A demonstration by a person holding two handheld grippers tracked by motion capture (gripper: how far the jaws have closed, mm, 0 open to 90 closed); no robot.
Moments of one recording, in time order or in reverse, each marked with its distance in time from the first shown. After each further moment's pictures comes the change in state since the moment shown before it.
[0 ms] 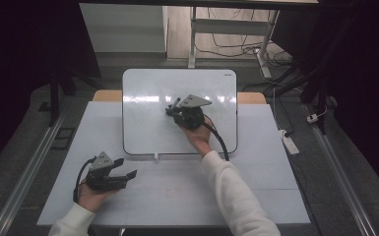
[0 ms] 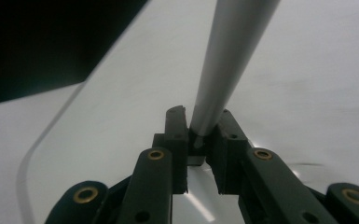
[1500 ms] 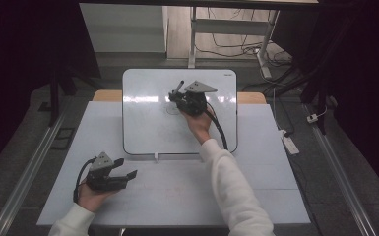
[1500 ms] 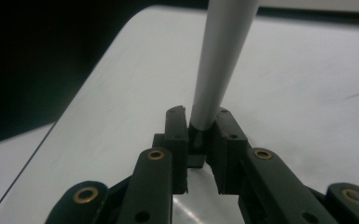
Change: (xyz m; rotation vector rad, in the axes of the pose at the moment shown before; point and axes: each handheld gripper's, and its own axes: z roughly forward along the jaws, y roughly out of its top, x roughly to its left) left arm 0.000 0.000 0.001 -0.002 0.001 0.000; right arm -0.026 0.026 0.012 -0.070 -0.032 0.078
